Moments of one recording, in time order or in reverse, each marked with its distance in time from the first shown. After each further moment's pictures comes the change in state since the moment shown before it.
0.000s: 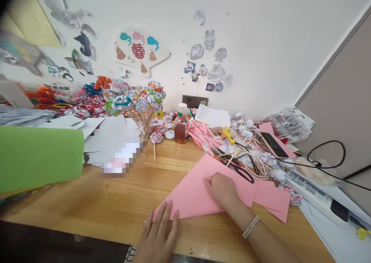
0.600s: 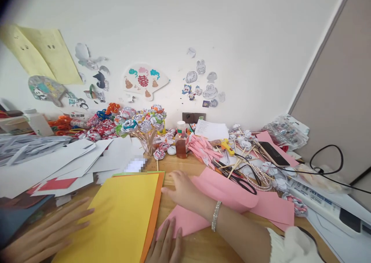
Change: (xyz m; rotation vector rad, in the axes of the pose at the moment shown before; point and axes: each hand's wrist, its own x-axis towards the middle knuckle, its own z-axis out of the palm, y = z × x) left_hand 0.005 -0.003 0.031 0.131 0.450 0.025; right_hand 0.011 -0.090 -0.031 0.635 0.173 -0.607
